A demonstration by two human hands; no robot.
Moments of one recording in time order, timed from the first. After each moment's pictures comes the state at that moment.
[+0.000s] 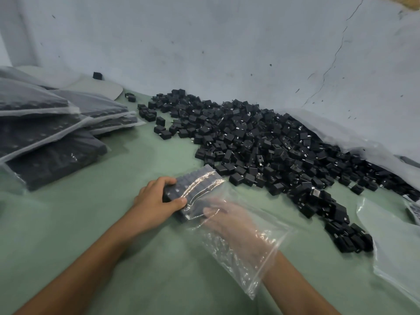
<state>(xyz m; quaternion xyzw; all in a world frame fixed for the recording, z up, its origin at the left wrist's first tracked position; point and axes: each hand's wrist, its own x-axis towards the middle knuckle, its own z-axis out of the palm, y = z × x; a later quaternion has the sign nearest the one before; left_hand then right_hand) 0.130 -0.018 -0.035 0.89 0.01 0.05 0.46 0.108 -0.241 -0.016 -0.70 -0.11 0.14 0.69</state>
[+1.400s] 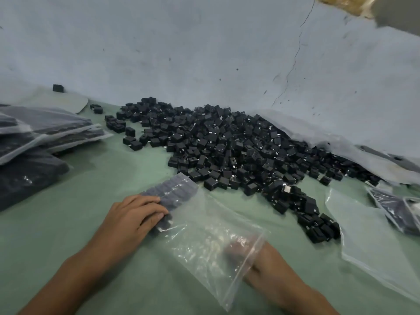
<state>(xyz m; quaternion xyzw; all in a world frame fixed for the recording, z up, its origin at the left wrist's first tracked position) 0.113 -0.023 -0.023 0.94 -0.17 0.13 0.28 0.039 -0.347 -0.015 -0.95 -0.26 -0.06 0.19</state>
